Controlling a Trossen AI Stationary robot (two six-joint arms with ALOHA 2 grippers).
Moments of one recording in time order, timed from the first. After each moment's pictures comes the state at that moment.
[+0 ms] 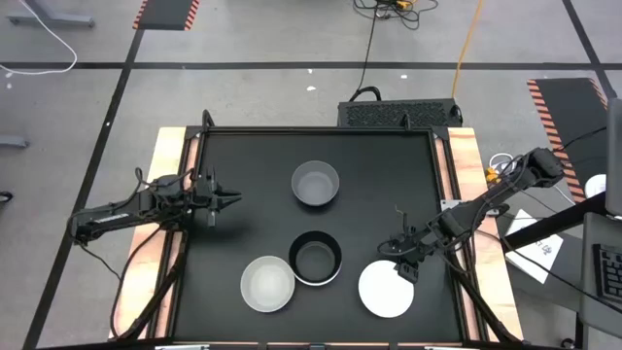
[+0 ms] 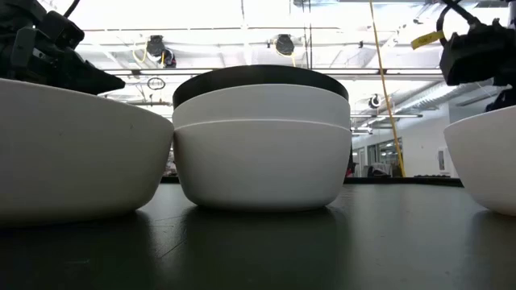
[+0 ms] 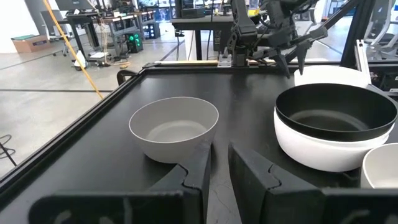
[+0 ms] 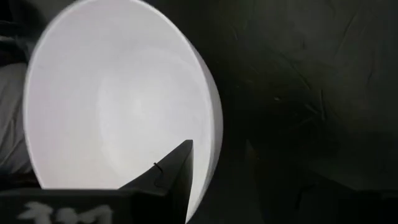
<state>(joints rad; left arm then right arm) 0.22 0.02 0.12 -0.24 0.11 0.07 0.54 1.12 0.52 -0.46 -0.08 1.01</state>
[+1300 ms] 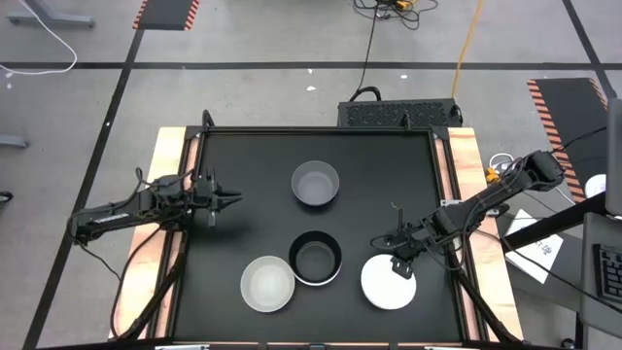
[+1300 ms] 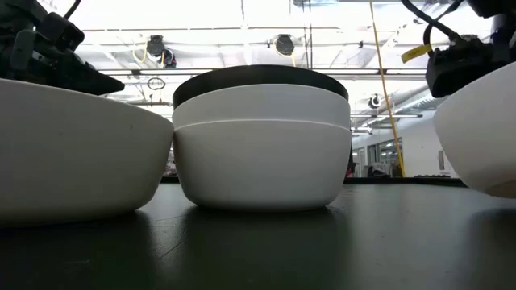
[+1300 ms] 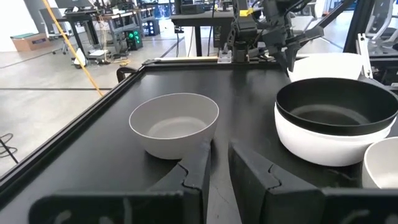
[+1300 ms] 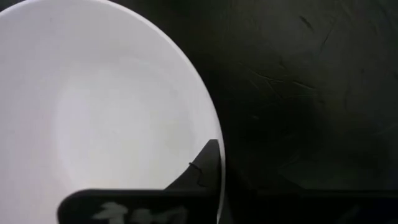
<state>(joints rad) 0.22 0.02 0.12 -0.25 0.11 0.08 0.45 1.16 0.52 -0.45 -0.09 0.95</state>
